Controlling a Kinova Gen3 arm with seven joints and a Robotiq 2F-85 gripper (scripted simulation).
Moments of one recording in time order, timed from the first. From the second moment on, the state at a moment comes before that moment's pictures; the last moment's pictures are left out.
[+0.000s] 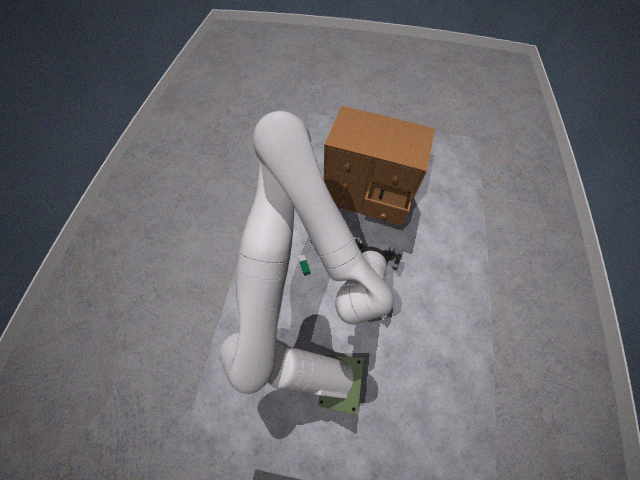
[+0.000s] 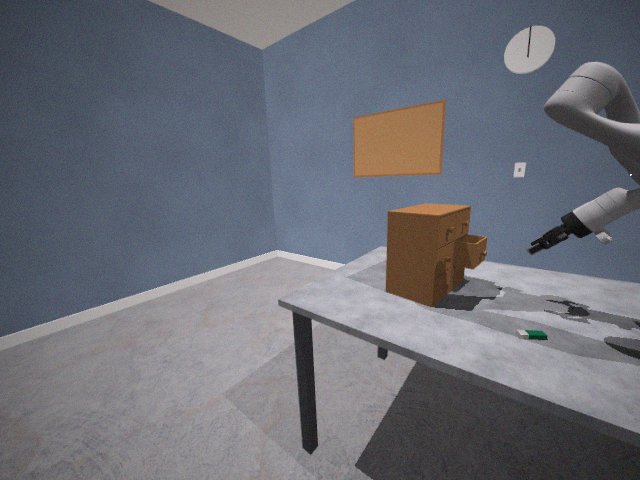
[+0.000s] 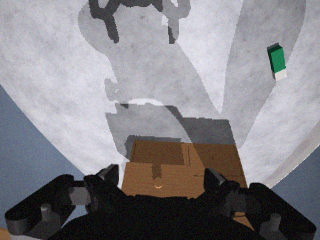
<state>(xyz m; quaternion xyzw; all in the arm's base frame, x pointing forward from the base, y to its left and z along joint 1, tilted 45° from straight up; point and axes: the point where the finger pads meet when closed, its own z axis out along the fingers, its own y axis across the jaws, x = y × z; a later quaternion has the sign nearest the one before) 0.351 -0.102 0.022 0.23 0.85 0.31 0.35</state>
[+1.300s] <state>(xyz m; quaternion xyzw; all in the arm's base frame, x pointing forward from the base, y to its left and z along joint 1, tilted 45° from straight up) 0.353 -0.097 0.012 0.25 0.84 0.31 0.36</state>
